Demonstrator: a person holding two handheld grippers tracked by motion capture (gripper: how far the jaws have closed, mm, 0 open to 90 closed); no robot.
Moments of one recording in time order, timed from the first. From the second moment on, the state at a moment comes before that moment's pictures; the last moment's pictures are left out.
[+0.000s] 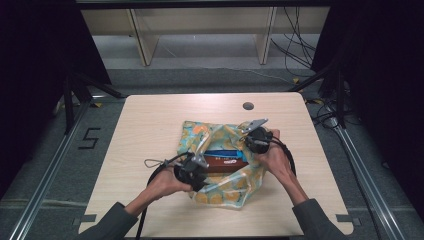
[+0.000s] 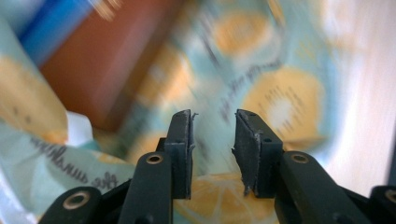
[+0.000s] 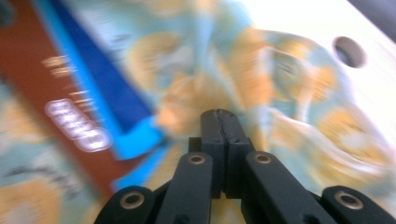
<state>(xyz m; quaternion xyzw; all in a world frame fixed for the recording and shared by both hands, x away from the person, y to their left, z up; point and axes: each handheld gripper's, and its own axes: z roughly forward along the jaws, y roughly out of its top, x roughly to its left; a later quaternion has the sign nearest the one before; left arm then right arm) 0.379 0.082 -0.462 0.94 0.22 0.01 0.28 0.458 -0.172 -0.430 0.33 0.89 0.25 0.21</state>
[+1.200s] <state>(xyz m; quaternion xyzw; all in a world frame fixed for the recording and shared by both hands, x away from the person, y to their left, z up) 0.529 0.055 -0.428 0.87 0.36 0.07 0.33 0.422 -0.142 -0.447 0.27 0.91 0.24 0.19</state>
